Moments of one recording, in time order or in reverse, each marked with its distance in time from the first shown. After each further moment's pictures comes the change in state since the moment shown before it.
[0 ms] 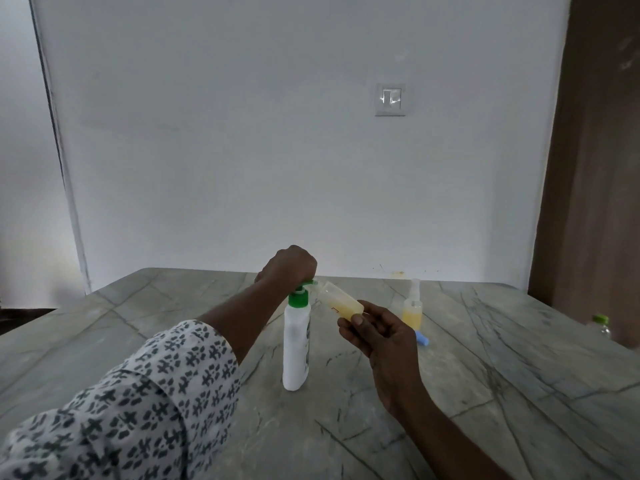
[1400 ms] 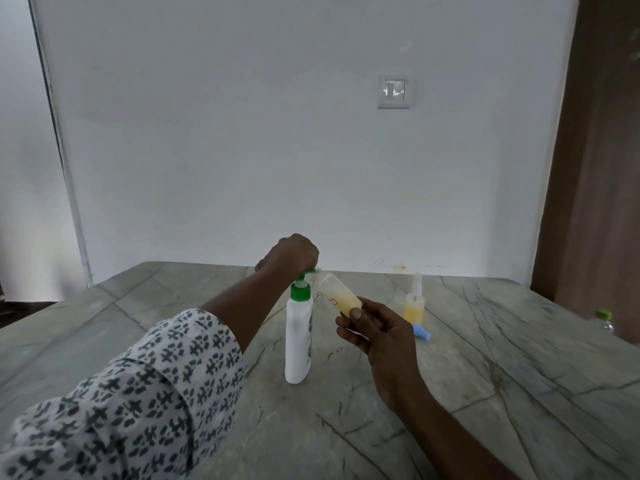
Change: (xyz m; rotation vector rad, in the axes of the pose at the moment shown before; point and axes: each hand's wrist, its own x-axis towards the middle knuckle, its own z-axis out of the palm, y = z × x) left_hand 0.006 0.002 -0.002 -0.007 -0.008 0.024; right_hand 0.000 0.002 0.001 -0.005 -0.045 0.022
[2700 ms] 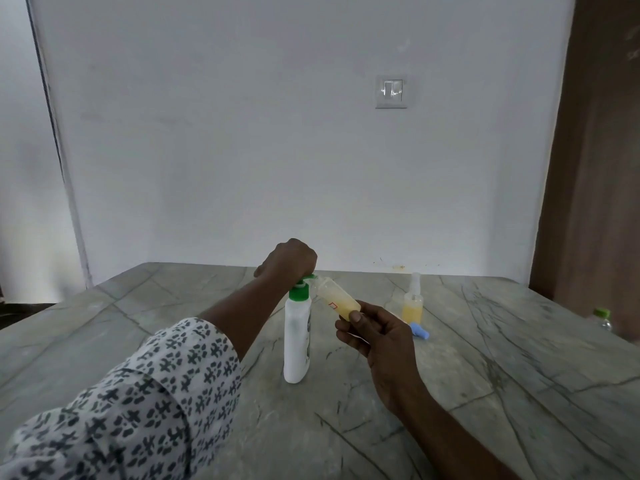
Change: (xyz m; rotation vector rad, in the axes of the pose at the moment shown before) left_hand -0.009 -0.001 0.004 -0.017 0.035 -0.074; right_hand 0.000 0.005 -0.004 -0.017 0.013 0.030
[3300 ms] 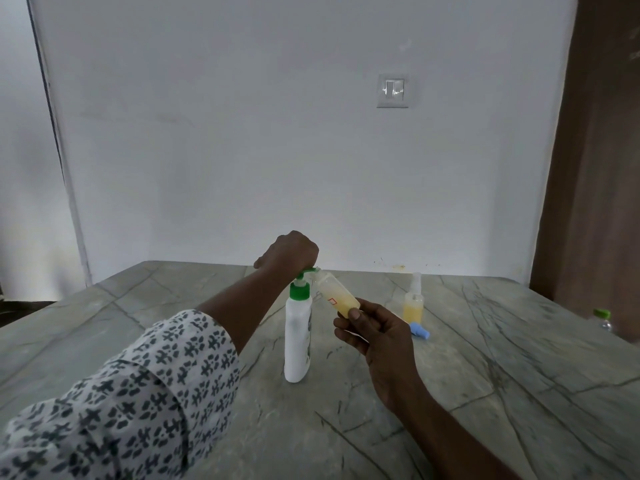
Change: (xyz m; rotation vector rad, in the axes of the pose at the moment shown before) left_hand 0.005 0.003 -0.006 0.011 0.002 0.057; right_hand 0.001 0.000 0.003 0.011 -0.011 0.004
